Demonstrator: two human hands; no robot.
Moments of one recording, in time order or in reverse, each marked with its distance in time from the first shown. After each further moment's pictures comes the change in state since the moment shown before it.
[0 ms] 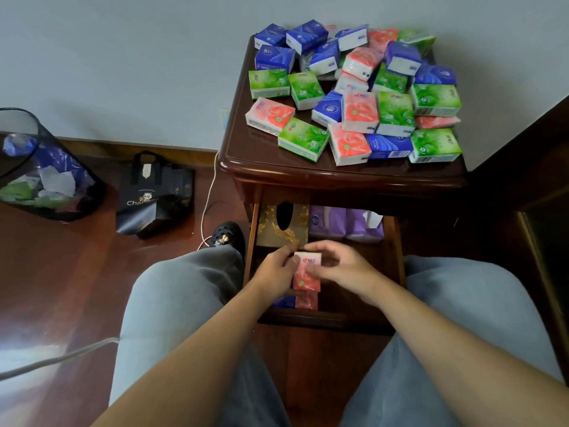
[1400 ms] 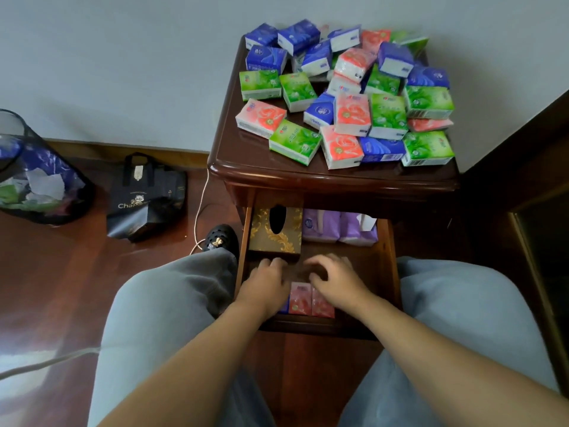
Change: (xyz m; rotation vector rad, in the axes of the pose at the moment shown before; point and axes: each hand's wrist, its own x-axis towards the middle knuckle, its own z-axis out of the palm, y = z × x) left_hand 0.005 -0.011 -0.004 0.922 0.097 0.113; right_hand 0.009 0.033 0.008 -0.620 0.150 -0.042
